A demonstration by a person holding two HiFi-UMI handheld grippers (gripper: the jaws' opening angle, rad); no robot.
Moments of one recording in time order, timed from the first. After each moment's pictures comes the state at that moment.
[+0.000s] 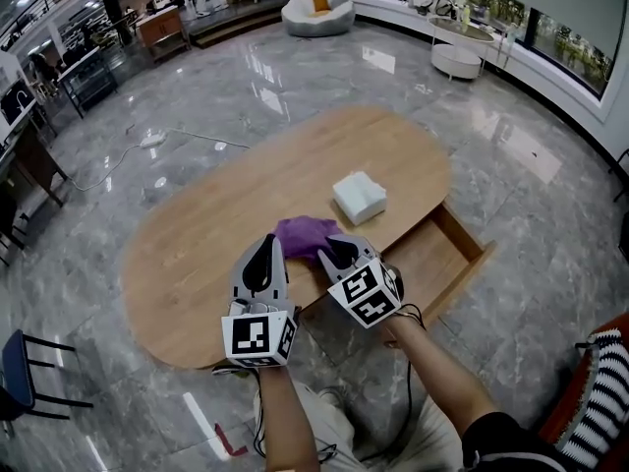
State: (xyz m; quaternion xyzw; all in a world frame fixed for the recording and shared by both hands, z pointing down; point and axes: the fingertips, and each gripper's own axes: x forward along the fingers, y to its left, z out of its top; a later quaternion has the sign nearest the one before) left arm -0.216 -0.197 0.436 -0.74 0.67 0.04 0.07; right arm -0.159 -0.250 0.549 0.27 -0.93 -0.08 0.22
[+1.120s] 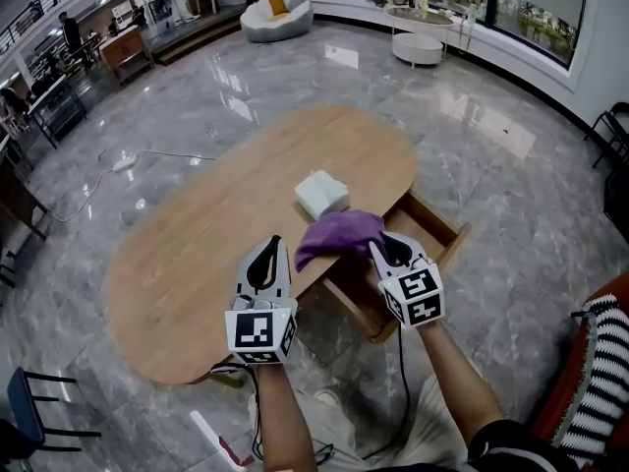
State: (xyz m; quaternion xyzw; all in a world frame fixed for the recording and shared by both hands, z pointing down) left arm -0.148 -0.221 0.452 -0.79 0.61 -0.01 0.07; right arm 0.014 -0.273 0.543 0.45 -0.88 0.01 0.14
